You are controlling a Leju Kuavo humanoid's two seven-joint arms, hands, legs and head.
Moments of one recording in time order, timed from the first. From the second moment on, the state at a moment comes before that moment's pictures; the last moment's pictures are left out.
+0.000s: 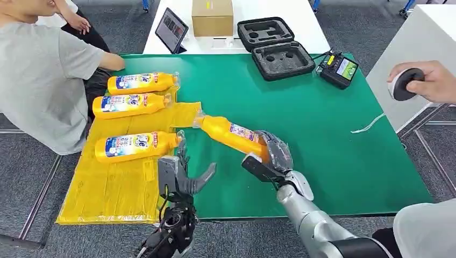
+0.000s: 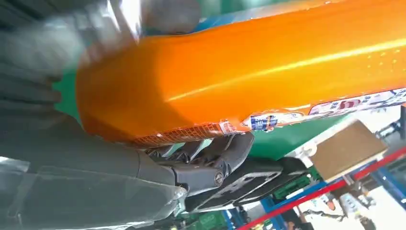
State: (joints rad) left arm -0.32 -0.31 -0.48 -0.88 0.49 0.58 -0.66; right arm -0.62 0.14 -0.15 -0.32 0.82 -0.63 -0.70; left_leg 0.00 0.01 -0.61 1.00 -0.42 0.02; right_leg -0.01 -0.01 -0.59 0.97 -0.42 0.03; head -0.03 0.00
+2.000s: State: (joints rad) left arm -0.43 -0.33 -0.46 -0.84 0.73 0.51 -0.61; right arm -0.51 0.18 0.36 -0.52 0.46 -0.69 -0.70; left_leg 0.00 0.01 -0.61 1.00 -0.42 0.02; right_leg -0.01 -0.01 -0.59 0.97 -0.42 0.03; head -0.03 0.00
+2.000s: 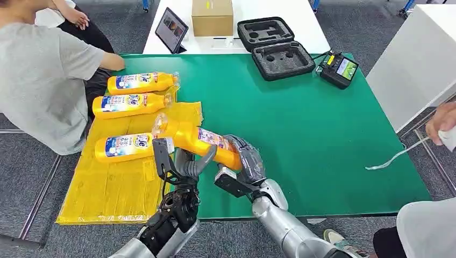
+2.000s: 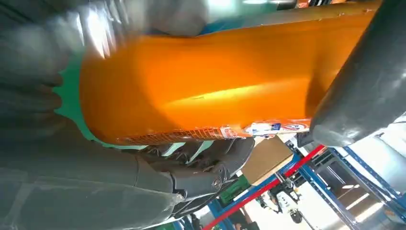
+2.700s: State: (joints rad) left arm -0.44 -0.33 -0.44 -0.84 0.78 0.45 -0.55; right arm -0.50 0.20 0.39 -0.55 0.56 -0.70 -0.69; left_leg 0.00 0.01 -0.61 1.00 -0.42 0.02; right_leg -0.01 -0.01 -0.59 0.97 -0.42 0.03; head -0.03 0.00
